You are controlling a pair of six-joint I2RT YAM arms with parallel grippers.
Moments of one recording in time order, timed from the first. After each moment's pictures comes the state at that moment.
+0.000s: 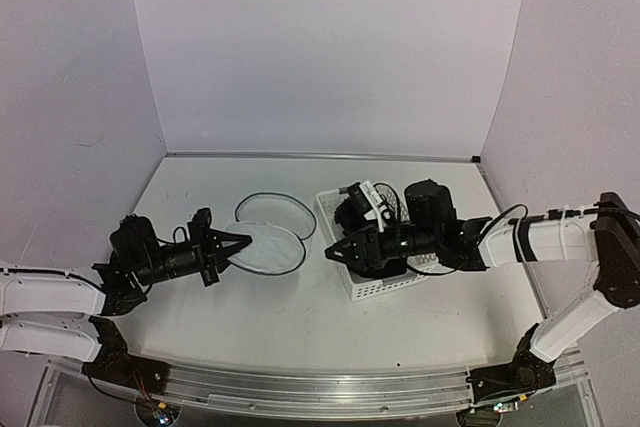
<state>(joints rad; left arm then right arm) -0.76 0.99 0.26 0.73 0.41 -1.64 0.83 1.50 0.75 0.35 -0.58 0.45</state>
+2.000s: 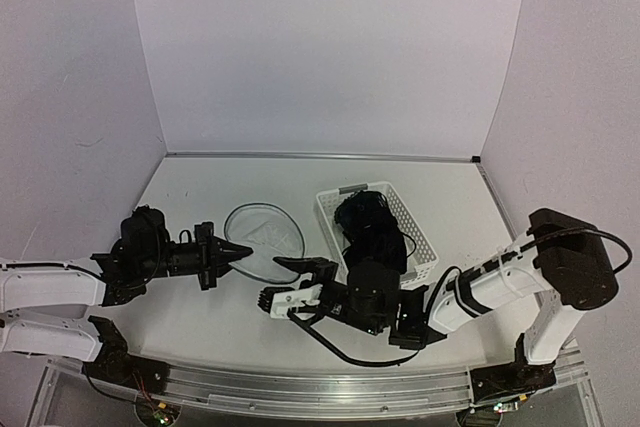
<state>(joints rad) -0.70 1.01 0.34 0.44 0.50 -1.73 1.33 1.75 0.76 0.88 0.25 -0.87</state>
